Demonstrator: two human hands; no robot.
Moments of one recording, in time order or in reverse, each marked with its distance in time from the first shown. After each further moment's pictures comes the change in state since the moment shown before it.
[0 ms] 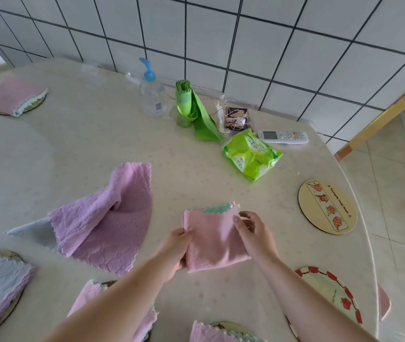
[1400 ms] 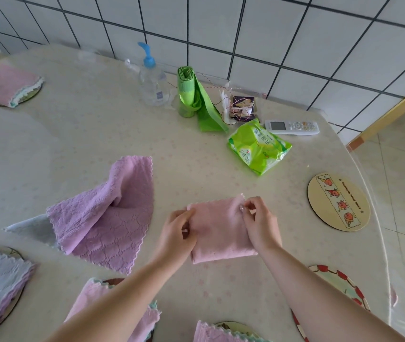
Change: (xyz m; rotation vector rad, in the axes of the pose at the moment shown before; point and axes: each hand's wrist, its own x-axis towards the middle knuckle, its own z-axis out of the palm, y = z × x) left_hand 0.014 -0.010 -0.011 0.517 0.199 0.672; right_hand 0.029 0.009 0.009 -0.117 0.122 -0.114
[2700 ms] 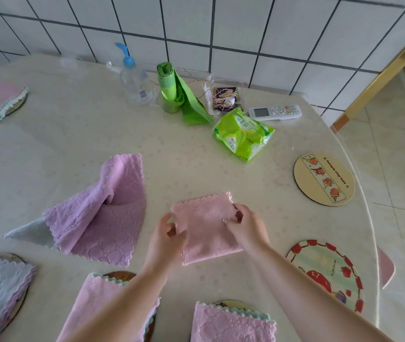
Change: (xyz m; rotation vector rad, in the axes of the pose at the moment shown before) left_hand -0.030 0.005 -0.002 -0.103 0.026 -0.279; right_hand -0.038 0.000 0.005 -0.058 -0.153 0.195
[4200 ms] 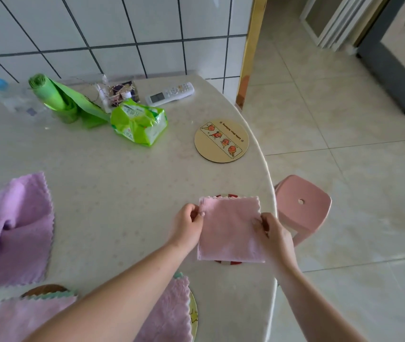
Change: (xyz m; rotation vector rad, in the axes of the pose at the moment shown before) left_hand -0.072 0.037 0.198 0.341 -0.266 0.301; right_hand -0.109 0.198 -0.124 0.196 0.402 0.191
